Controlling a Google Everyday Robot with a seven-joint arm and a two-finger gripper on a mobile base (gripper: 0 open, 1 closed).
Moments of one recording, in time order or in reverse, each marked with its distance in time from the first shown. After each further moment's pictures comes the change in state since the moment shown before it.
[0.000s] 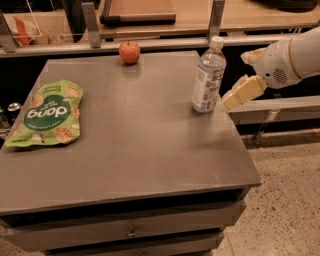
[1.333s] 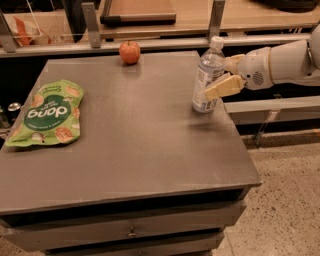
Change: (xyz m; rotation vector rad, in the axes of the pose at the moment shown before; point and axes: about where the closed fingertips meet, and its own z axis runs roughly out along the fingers) arm -0.017 -0.019 0.058 -0.102 -0.222 0.056
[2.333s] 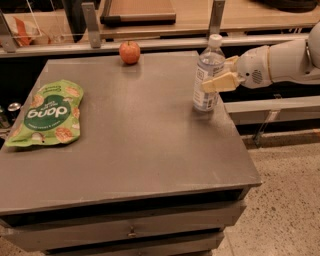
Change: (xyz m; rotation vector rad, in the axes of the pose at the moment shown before) arm -0.004 0.001 0.003 -0.031 -0.019 0.004
